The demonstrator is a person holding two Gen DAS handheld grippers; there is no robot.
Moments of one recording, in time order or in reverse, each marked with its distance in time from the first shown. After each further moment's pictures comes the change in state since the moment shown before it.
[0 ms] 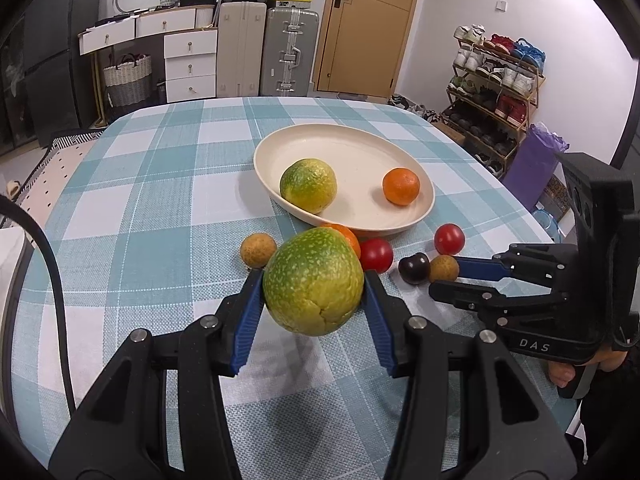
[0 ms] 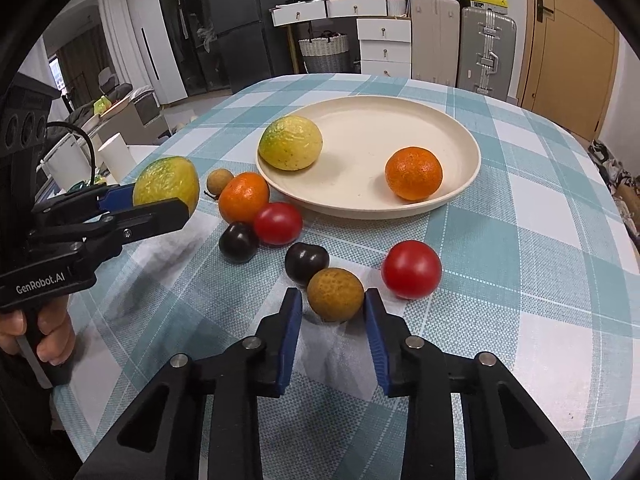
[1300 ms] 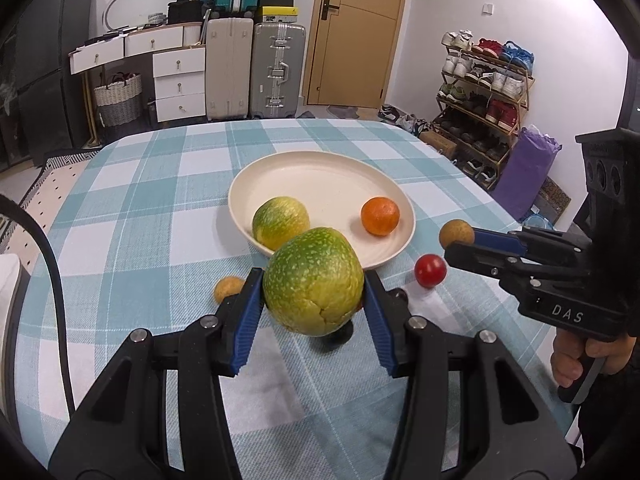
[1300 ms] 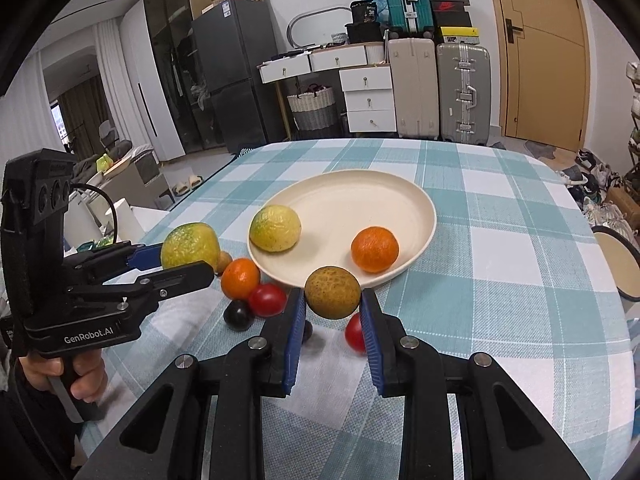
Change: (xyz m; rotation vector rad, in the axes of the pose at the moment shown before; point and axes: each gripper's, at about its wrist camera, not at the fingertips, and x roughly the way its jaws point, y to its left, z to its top) left arm 0.001 -0.025 0.024 0.040 -0.052 -0.019; right arm -0.048 -0.023 0.018 0.089 -0.212 0.014
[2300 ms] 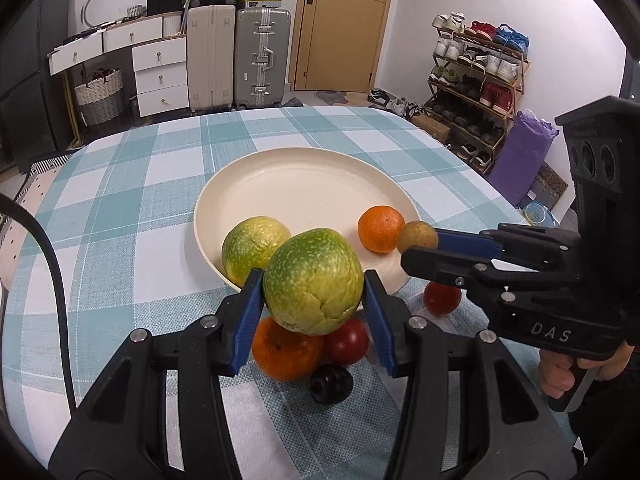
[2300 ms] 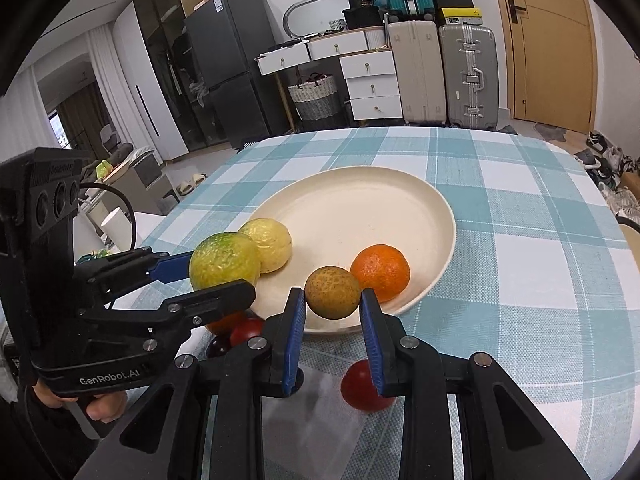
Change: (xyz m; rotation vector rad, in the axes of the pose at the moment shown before) left arm 0.058 -0.004 0.027 0.037 0.066 -0.031; right arm 0.050 -0.017 0.027 0.039 0.056 0.047
